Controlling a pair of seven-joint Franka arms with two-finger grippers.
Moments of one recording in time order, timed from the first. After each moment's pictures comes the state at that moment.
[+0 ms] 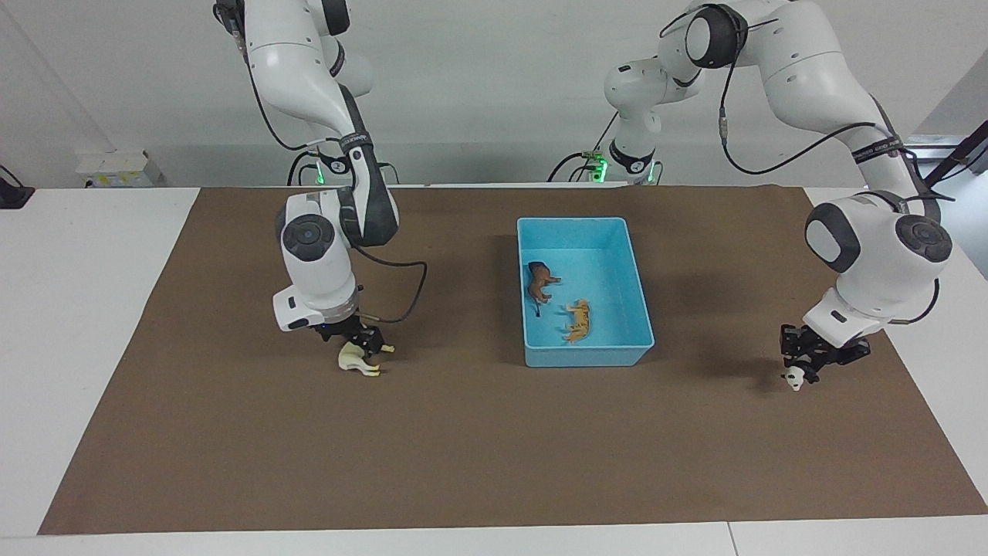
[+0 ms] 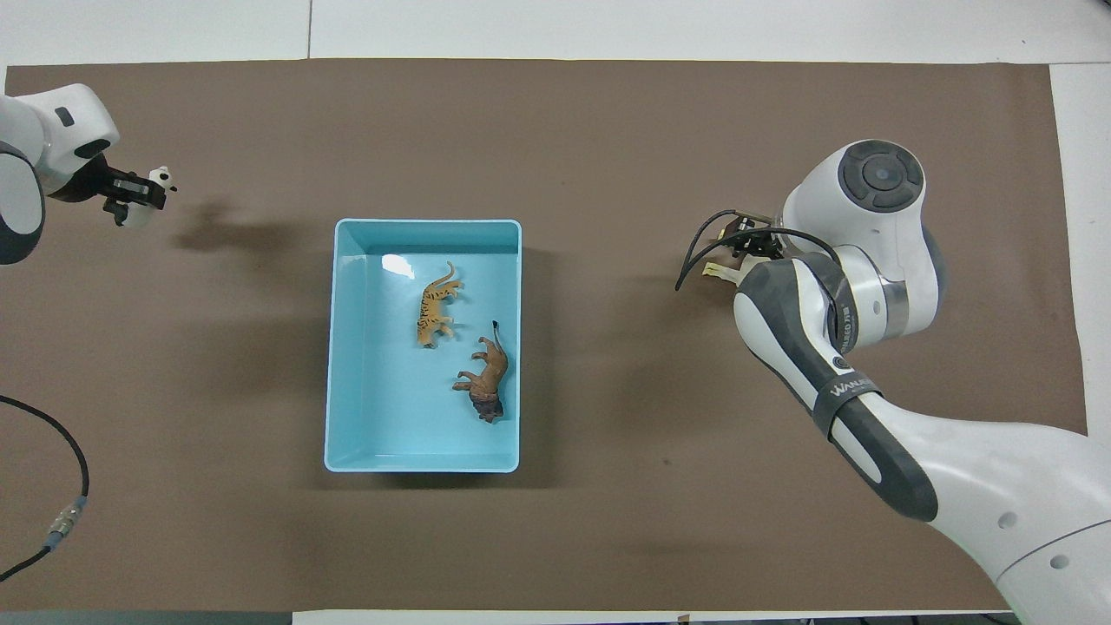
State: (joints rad) left arm 0.10 0.47 -0.04 -1.51 0.06 2.06 0.30; right arm 0.25 0.38 -0.08 -1.89 -0.05 2.25 0.61
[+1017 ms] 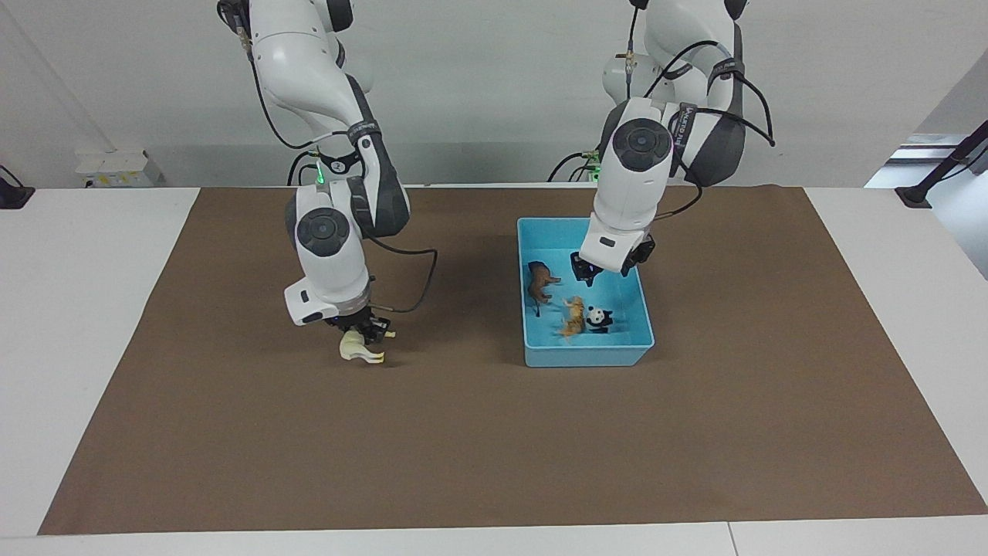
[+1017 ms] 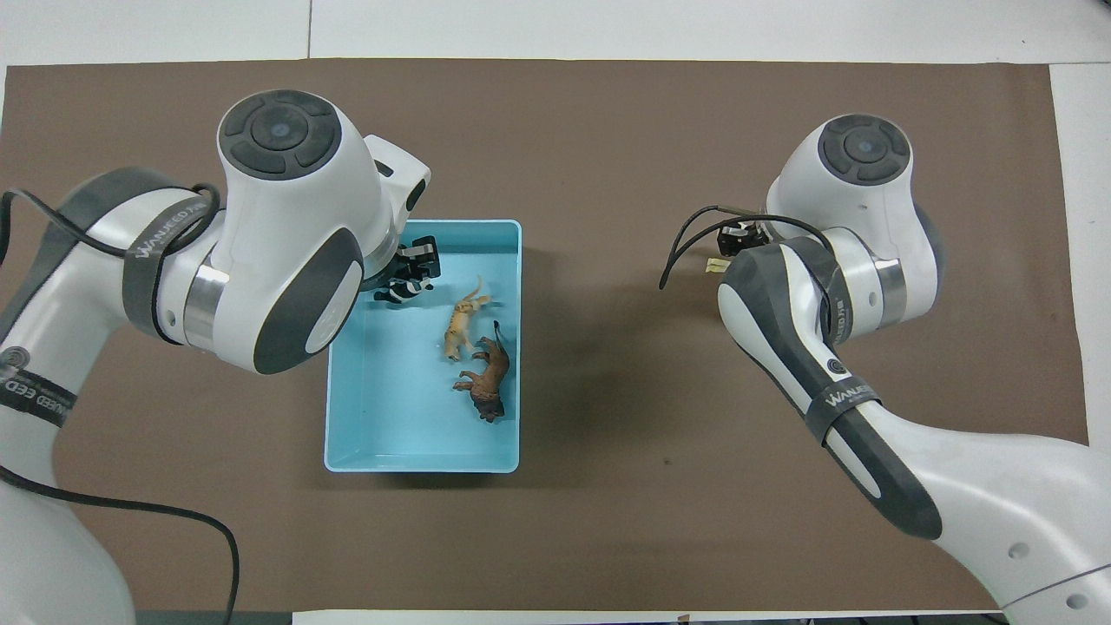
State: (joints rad) left arm -0.42 0.22 -0.03 -1.65 0.06 1.76 -0.61; right arm 0.29 0.35 -0.06 -1.73 -0.05 1.99 0.61
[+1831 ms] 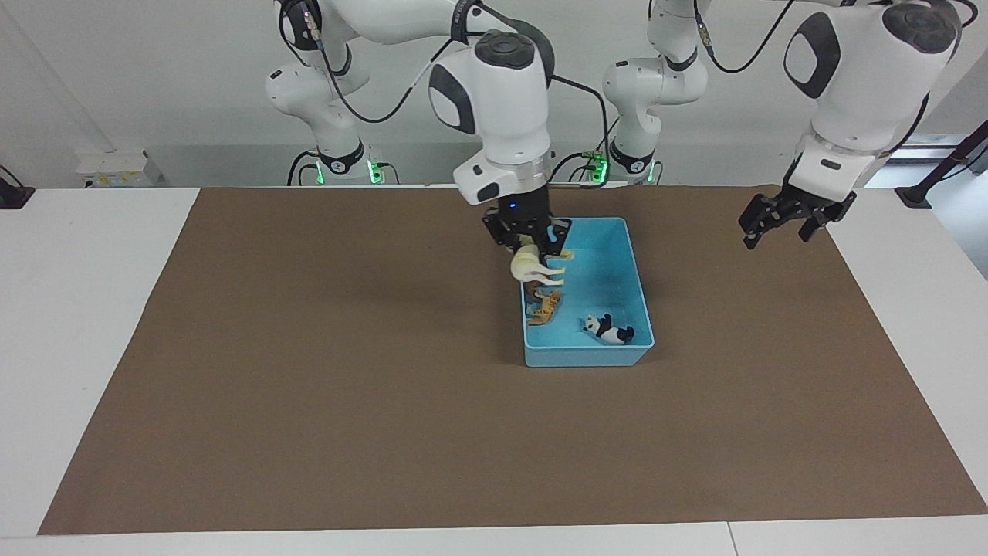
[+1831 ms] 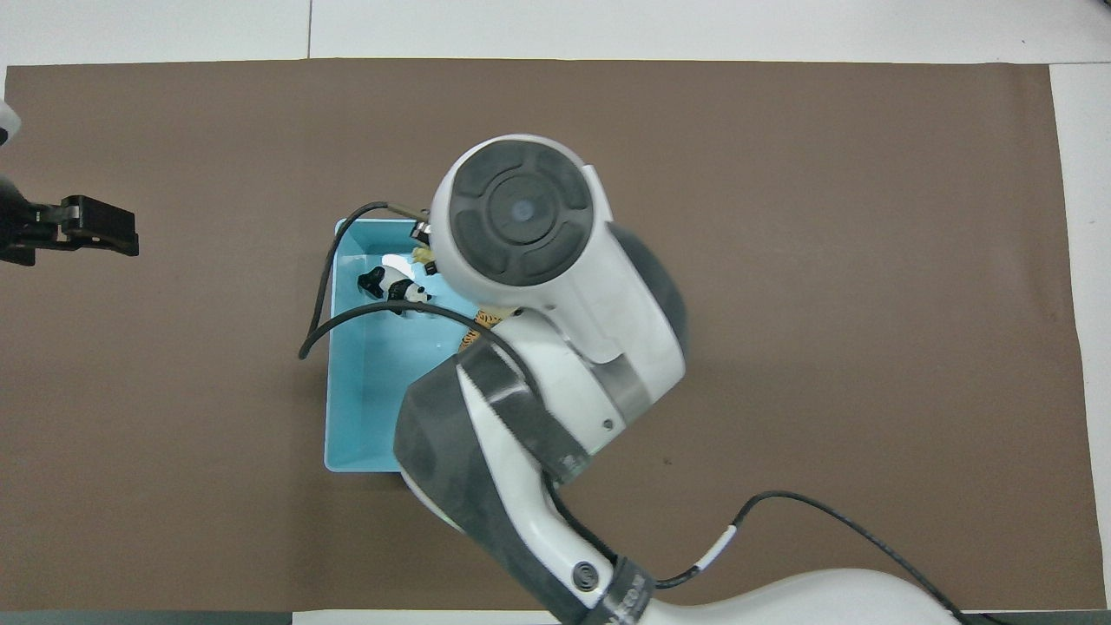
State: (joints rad) left arm -0.06 0.00 0.00 -1.59 0.06 1.60 -0.09; right arm 0.73 0.49 -0.04 -1.23 0.07 1.95 1.13
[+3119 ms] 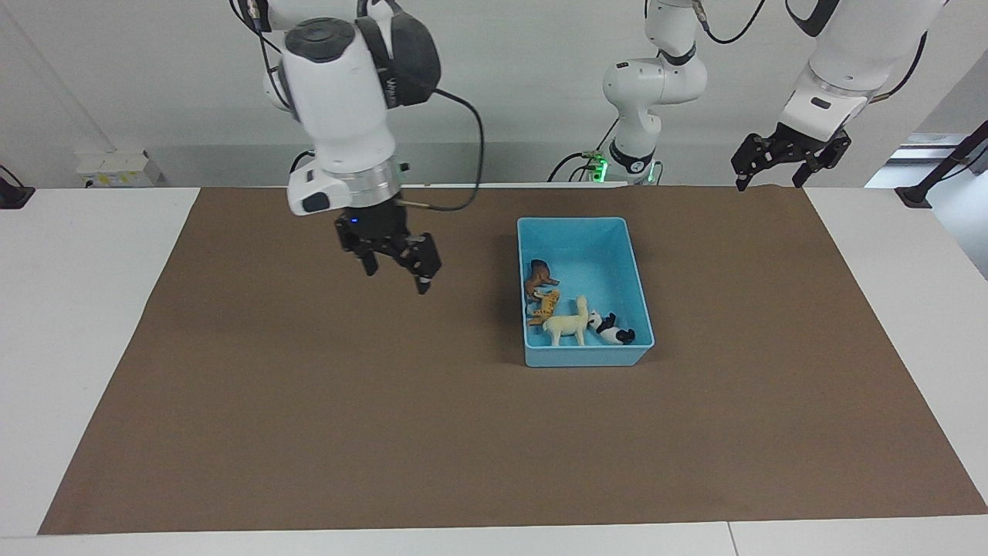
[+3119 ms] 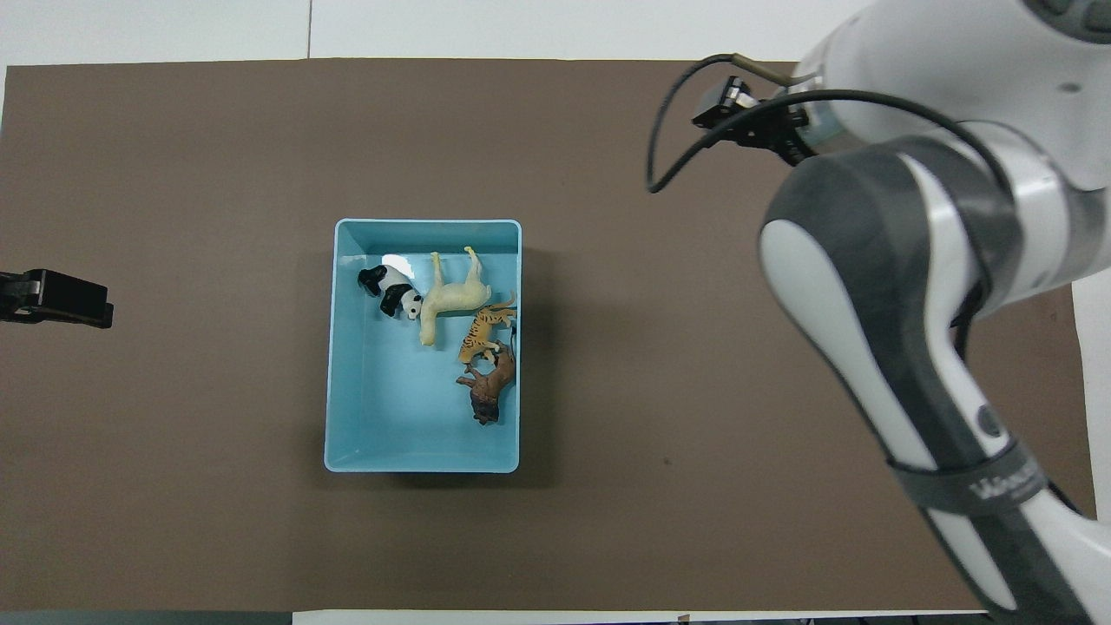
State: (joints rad) left arm 0.01 -0.09 -0.07 -1.63 0.04 1.47 0.01; right arm 0.34 0.31 -0.12 -1.32 0.07 1.77 0.61
